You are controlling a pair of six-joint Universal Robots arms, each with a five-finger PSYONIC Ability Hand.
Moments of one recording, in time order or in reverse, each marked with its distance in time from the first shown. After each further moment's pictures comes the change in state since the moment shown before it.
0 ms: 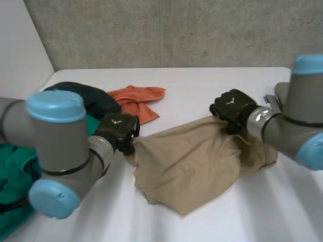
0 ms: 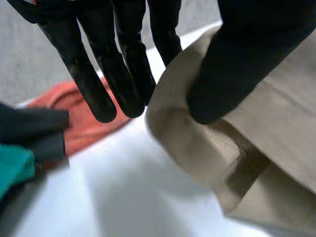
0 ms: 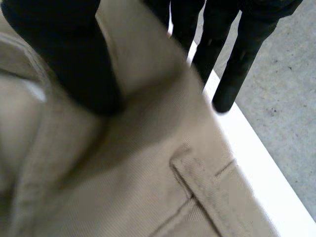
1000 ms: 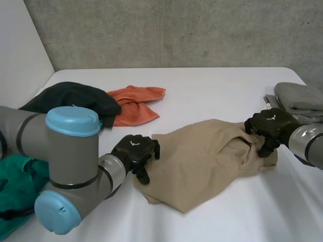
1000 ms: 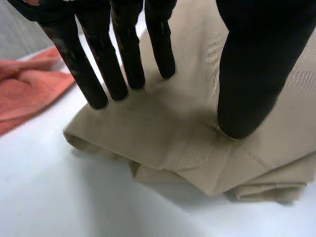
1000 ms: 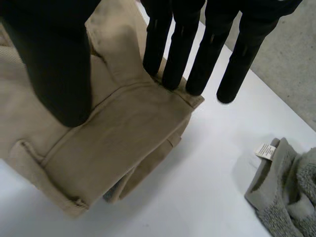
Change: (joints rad) left arm -0.046 -0.034 -0.042 -0.053 0.142 0.052; right arm -0.259 -0.175 0.341 -0.051 -0.085 0.057; left_hand -0.379 -0.414 -0.414 -0.420 -0.419; right_hand -0.064 -0.040 -0.054 -0.062 -0.063
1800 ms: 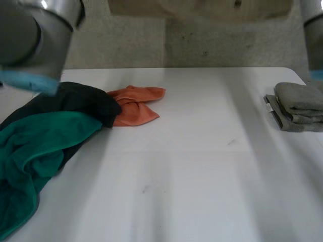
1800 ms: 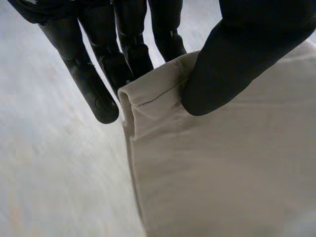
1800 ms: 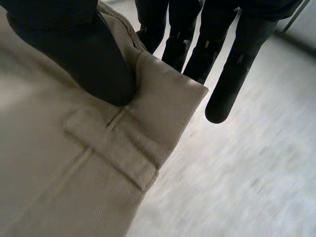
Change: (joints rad) left arm 0.152 0.107 0.585 0.395 0.005 -0.062; right arm 0.141 0.115 -0.639 -0.785 0.134 0.441; left_hand 0.468 0.544 0.540 0.550 0.537; right_hand 0.409 0.437 0.454 0.472 0.475
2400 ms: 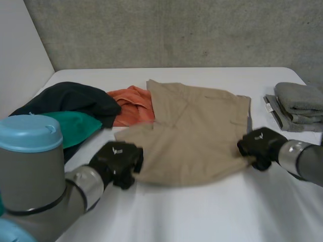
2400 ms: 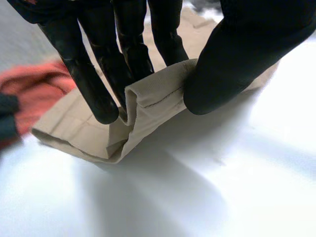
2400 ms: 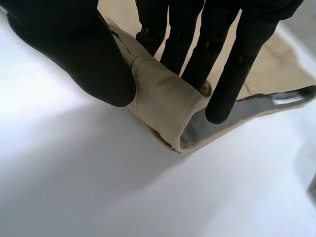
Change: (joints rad) left arm -0.098 0.153 -0.837 -0.407 0.019 0.107; right arm -0.089 -0.096 0.673 0.938 -0.101 -0.567; left_hand 0.000 0.003 0.003 0.004 0.000; right_hand 0.000 0.004 0.004 0.002 0.000
